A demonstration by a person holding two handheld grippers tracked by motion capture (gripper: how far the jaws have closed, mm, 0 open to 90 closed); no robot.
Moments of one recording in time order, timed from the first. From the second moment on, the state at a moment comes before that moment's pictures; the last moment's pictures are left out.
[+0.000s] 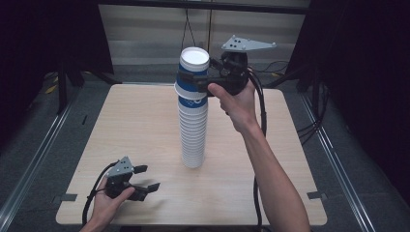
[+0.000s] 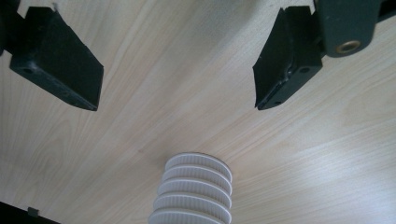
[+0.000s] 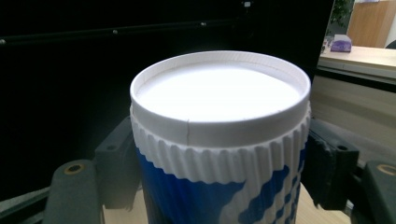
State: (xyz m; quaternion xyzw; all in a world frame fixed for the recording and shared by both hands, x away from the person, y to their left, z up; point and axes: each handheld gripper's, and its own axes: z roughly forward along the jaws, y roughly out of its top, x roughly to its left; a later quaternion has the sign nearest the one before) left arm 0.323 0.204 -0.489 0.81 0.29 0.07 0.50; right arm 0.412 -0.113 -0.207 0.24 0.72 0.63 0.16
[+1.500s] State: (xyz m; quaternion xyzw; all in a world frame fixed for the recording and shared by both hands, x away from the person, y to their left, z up) left arm 0.324 0.204 -0.490 0.81 0.30 0.07 0.50; right arm 0.401 -0.142 -0.187 0.24 0.64 0.71 0.16
